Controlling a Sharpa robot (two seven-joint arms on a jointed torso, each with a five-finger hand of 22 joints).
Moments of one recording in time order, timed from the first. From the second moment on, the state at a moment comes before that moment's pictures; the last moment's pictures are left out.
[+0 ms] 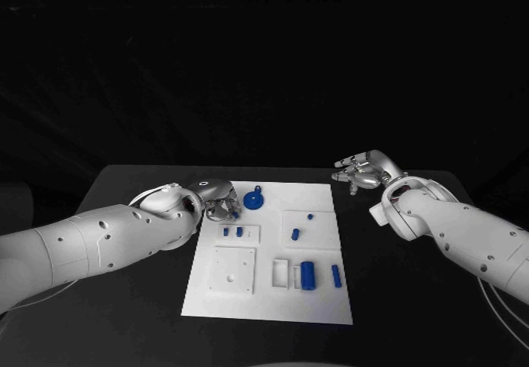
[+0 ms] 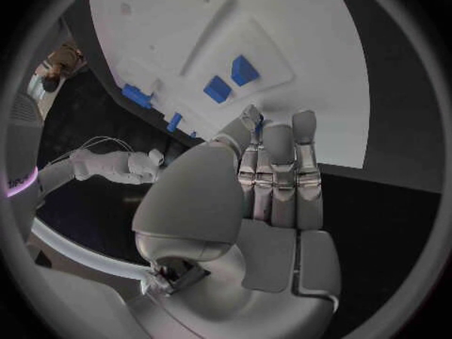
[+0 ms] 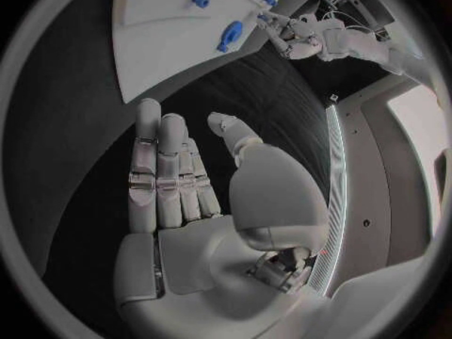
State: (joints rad) left arm 1.22 -0.66 -0.19 1.22 -1.44 -0.28 -0.02; left_hand 1.43 0.00 0.24 -0.14 0.08 1.25 0.08 0.06 0.07 1.34 0.02 0.06 0.06 1.39 -0.06 1.09 0.39 0.08 1.28 -0.08 0.35 1.31; right arm 0.91 -0.72 0.38 1.20 -1.13 -0.39 0.00; right_hand 1.19 -0.12 0.22 -0.14 0.63 0.98 0.14 0.06 0.06 1.23 0.06 0.14 0.07 1.30 -0.02 0.80 0.69 0.12 1.46 -0.05 0.08 1.17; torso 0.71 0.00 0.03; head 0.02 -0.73
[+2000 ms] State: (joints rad) left arm 1.22 -0.64 -0.21 1.19 -1.44 -0.26 -0.02; left_hand 1.43 0.01 0.24 -0.14 0.08 1.24 0.08 0.06 0.07 1.34 0.02 0.05 0.06 1.39 -0.06 1.08 0.39 0.07 1.28 -0.08 0.36 1.31; right arm 0.91 -0.72 0.38 1.20 -1.13 -0.39 0.00; right_hand 1.19 -0.12 0.22 -0.14 0.63 0.98 0.14 0.06 0.06 1.23 0.06 0.14 0.07 1.30 -0.02 0.80 0.68 0.12 1.46 -0.05 0.08 1.16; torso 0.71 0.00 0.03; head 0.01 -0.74
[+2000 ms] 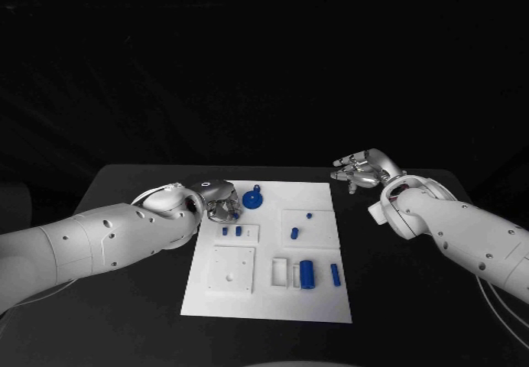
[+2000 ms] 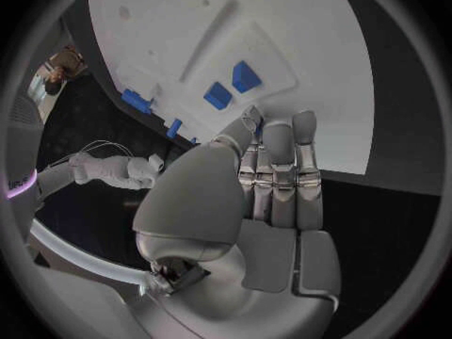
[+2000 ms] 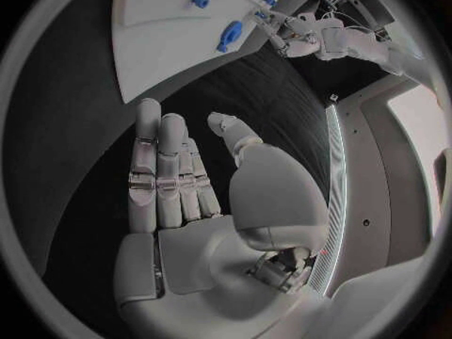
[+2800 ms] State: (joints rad) left arm 1.22 -0.66 -0.21 1.20 -1.45 -0.27 -0.03; left_hand 1.43 -0.03 0.26 -0.16 0.07 1.02 0.06 0.06 0.06 1.32 0.03 0.06 0.06 1.38 -0.06 1.06 0.39 0.07 1.27 -0.07 0.36 1.31; right arm 0.91 -0.72 0.38 1.21 -1.13 -0.38 0.00; right_hand 1.18 -0.12 0.22 -0.15 0.63 0.96 0.15 0.06 0.06 1.15 0.09 0.11 0.06 1.29 -0.01 0.80 0.68 0.13 1.46 -0.04 0.08 1.15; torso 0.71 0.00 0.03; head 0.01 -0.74
